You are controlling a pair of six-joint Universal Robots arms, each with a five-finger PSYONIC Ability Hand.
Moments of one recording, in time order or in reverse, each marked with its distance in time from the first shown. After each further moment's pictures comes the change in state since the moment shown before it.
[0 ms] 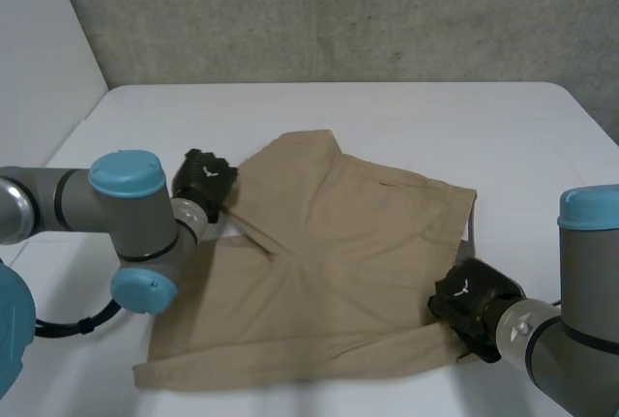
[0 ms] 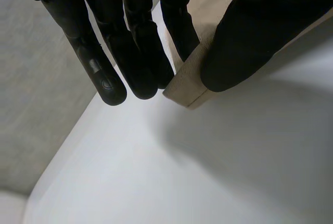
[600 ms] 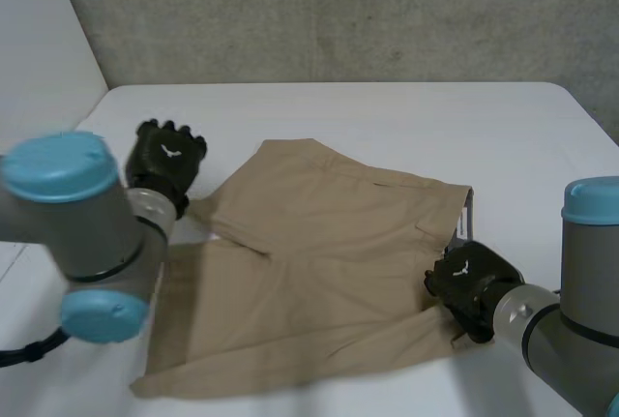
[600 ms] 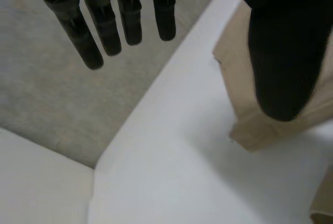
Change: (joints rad) left arm -0.036 0.403 -0.289 -0.019 -0.150 -0.034; right arm -0.005 -0.001 -0.023 -0.058 -0.010 0.137; left_hand -0.767 -0.840 -0.840 -0.846 -0.795; right_hand 0.000 0.000 0.000 0.000 0.000
